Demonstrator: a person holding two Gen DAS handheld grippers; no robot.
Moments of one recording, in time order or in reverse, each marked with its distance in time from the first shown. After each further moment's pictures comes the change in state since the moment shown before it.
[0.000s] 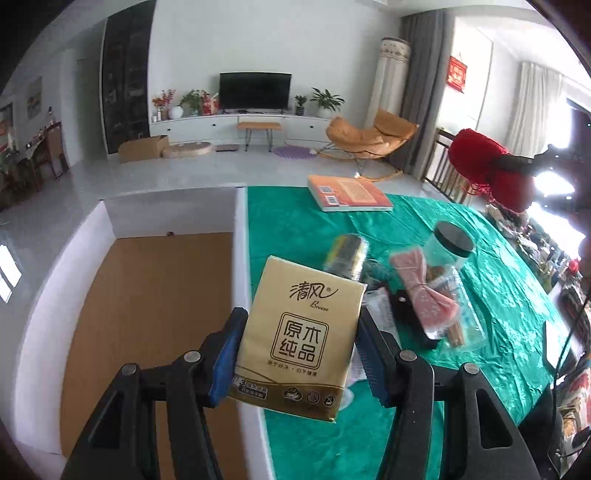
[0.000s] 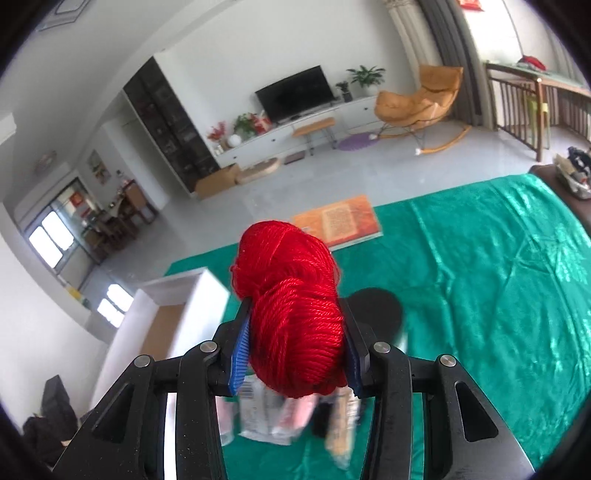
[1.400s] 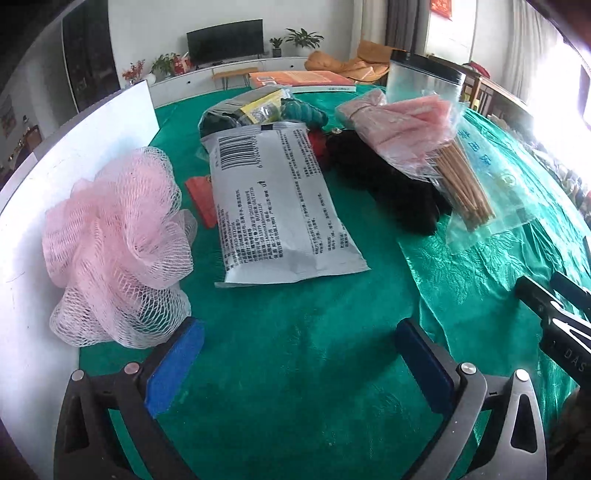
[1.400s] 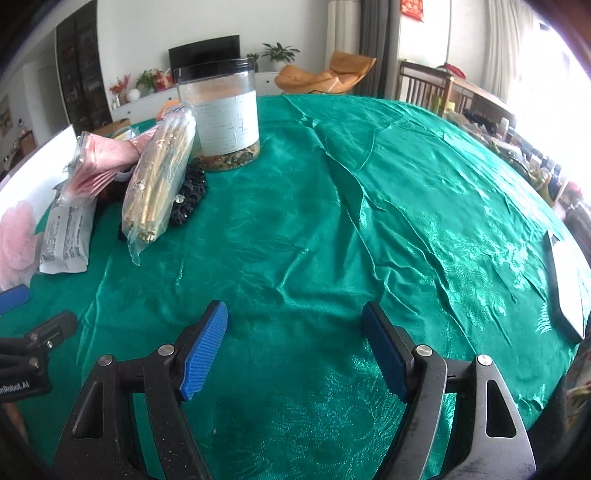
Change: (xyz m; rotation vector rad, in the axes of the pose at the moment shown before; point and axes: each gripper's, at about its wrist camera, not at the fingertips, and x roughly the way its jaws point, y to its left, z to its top) left arm 0.144 -0.148 -0.122 0.125 0.223 0.023; right arm 0.029 -0.106 -0.250 -0.060 0.022 -0.615
